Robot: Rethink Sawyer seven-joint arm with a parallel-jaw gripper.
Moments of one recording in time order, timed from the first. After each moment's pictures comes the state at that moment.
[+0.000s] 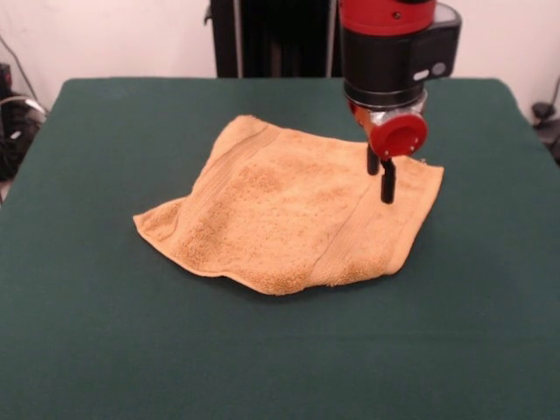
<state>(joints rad) 0.08 -0.44 -0.24 1.63 0.71 0.48 2.49</state>
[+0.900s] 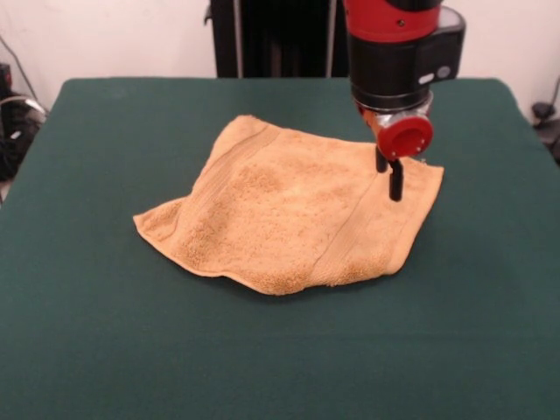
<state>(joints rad) 0.08 -0.44 -0.22 1.66 0.72 0.47 2.49</state>
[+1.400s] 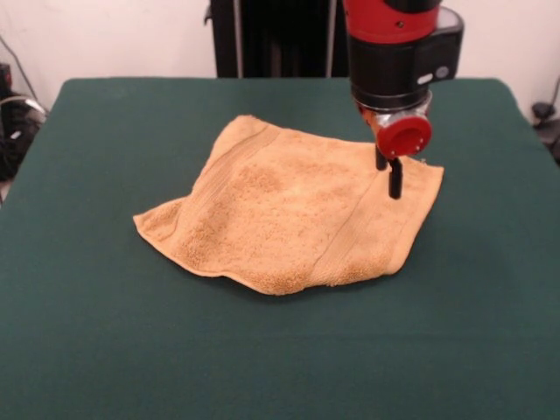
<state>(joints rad) 0.08 -0.44 -0.22 1.67 0.72 0.47 2.49</state>
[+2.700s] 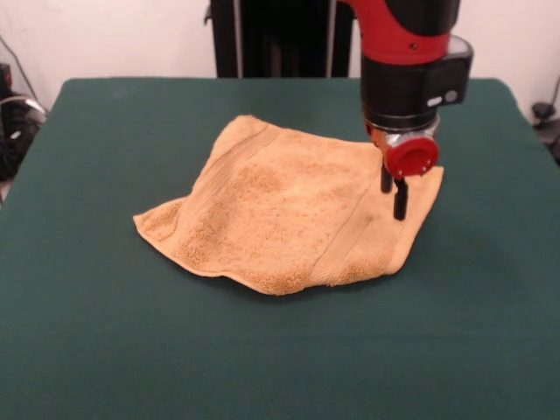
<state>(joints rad) 0.08 -0.41 -0.16 1.70 0.75 0.31 2.49</state>
